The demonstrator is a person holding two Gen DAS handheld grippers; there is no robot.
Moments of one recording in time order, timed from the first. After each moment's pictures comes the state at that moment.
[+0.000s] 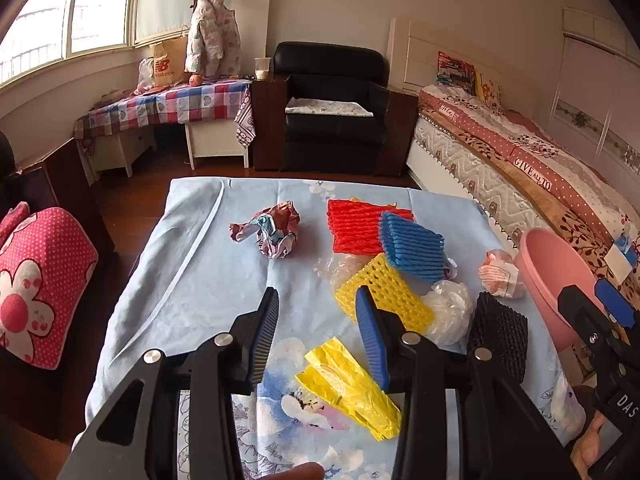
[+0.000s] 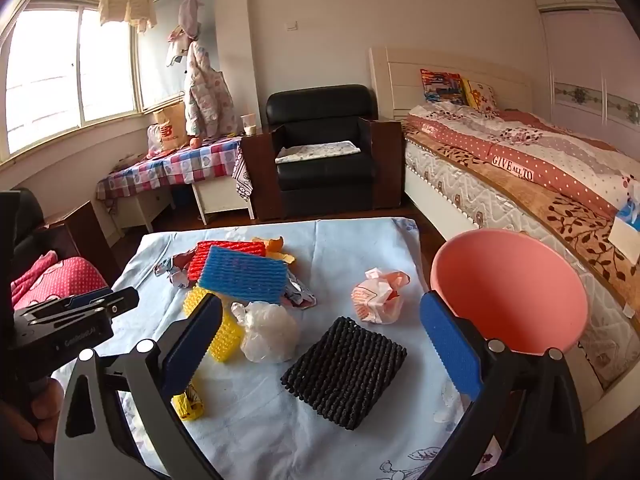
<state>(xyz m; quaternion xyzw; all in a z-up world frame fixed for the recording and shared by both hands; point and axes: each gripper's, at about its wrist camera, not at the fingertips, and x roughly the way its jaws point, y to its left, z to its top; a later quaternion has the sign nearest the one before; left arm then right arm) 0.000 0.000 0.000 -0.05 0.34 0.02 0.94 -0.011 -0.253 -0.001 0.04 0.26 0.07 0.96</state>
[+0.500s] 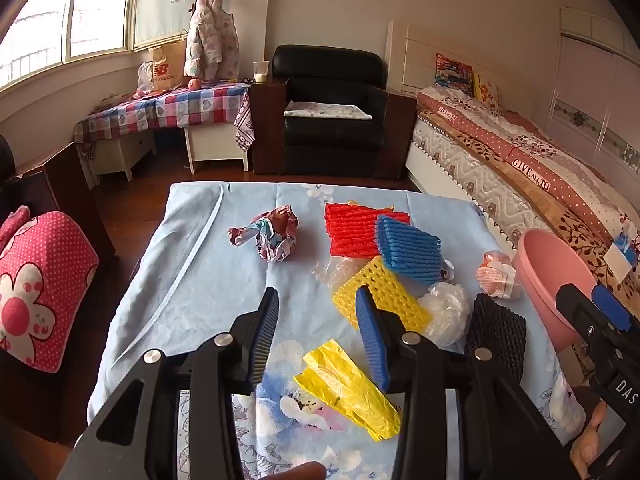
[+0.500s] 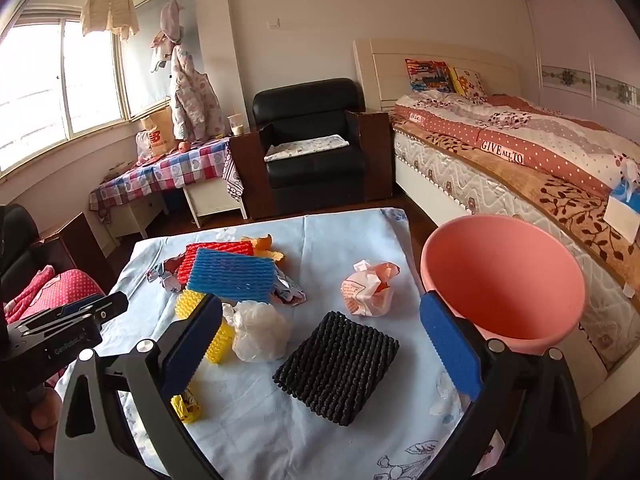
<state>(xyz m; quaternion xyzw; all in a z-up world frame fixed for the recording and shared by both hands) -0.004 -0.003 0.005 -0.05 0.34 0.02 0.94 -0.009 -0.263 -0.002 0.07 0.27 0.05 0.96</state>
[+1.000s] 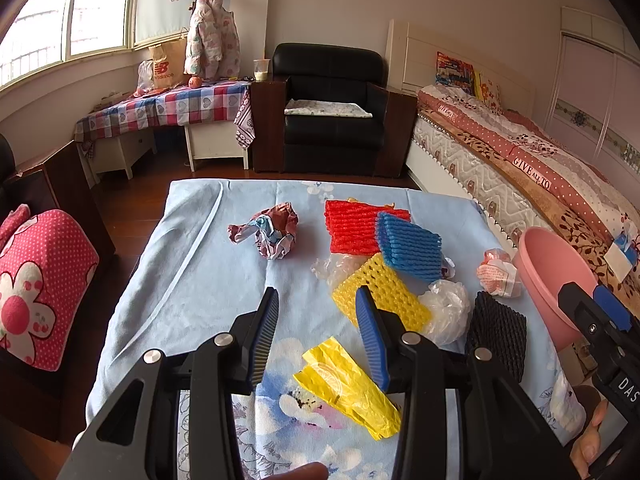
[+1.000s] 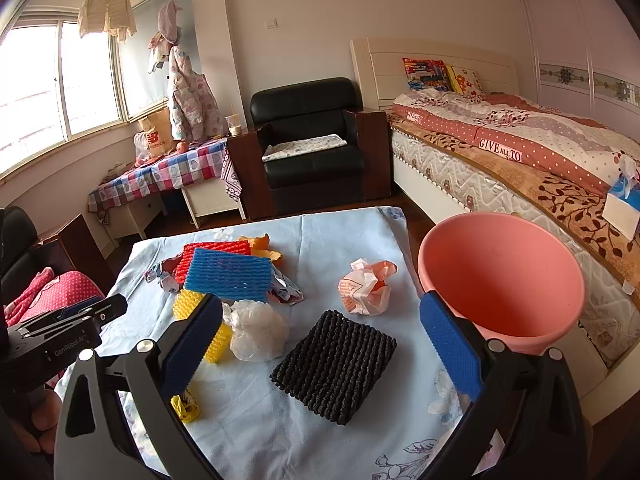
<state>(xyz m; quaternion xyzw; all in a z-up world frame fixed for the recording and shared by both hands) -0.002 -0.004 0.007 -0.05 0.34 0.02 0.94 -0.008 -0.265 -0.004 0.07 0.27 0.05 0.96</state>
